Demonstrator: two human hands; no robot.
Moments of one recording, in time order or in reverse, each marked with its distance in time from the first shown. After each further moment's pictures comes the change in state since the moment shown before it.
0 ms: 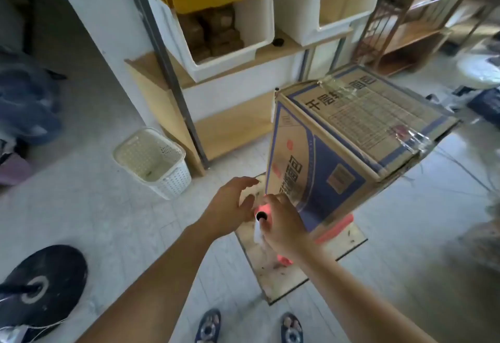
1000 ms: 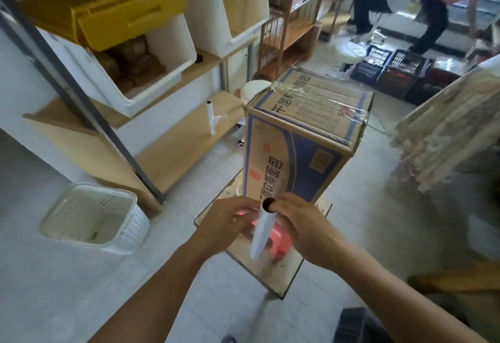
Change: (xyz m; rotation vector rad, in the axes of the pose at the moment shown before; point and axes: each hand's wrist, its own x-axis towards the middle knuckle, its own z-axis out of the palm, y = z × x) left_hand 0.006 0.000 -0.055 -0.212 -0.393 0.317; right_hand -0.073 -0.079 -0.052 -0.062 0.235 0.029
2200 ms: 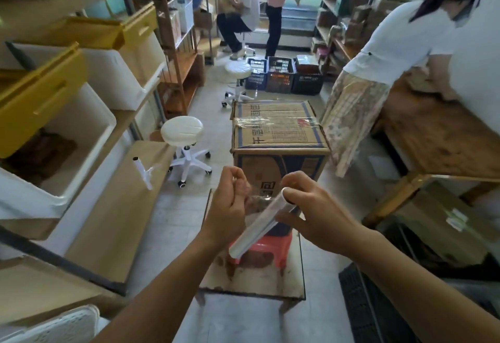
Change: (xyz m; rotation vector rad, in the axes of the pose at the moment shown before) left_hand 0.075 0.046 -0.098 -0.402 -0.223 0.396; right_hand 0.035 -0.104 -0.017 -0.195 0.413 0.294
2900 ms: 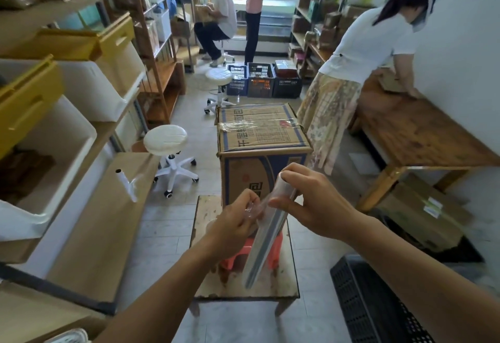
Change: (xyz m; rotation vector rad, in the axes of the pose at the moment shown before) left_hand -0.015 -0.007 0.006 0.221 -0.424 -0.033; right_hand -0.003 -0.014 -0.028 0.100 0.143 0.006
